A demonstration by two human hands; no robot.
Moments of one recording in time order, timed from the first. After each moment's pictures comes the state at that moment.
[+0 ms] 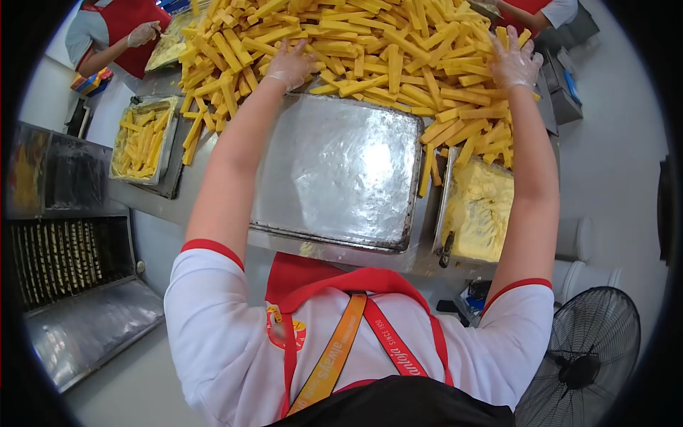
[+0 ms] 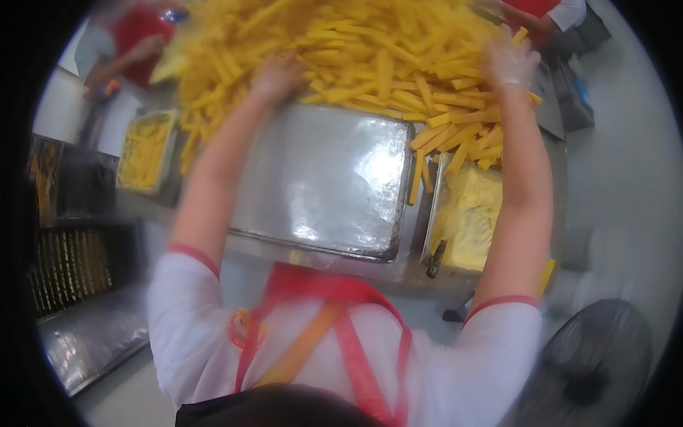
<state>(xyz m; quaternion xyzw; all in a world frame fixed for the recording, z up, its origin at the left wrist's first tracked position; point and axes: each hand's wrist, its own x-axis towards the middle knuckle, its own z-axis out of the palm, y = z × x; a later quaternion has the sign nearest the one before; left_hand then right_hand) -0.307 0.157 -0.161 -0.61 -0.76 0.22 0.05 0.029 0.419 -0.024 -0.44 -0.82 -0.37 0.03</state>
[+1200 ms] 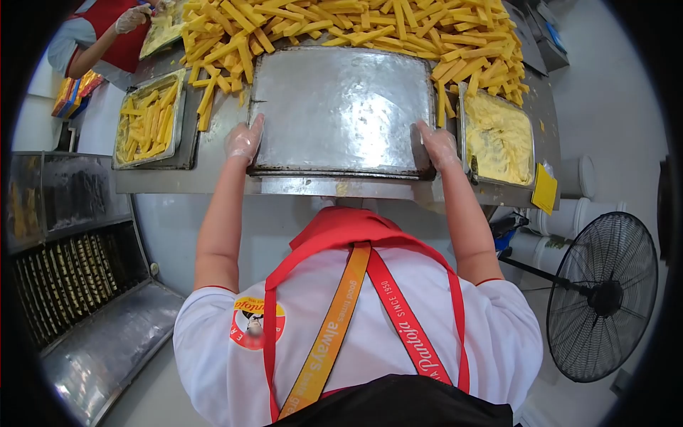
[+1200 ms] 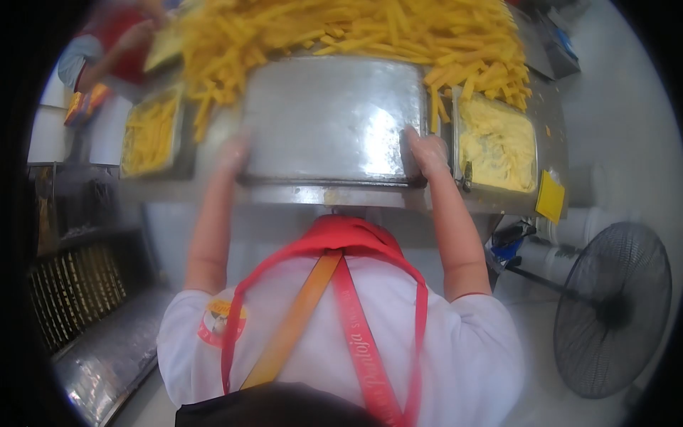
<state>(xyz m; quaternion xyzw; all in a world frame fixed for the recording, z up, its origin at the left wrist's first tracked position) -0.305 -0.136 -0.295 -0.27 -0.93 -0.16 -0.20 0.106 0.126 -0.217 -0.63 -0.72 0.31 -0.01</state>
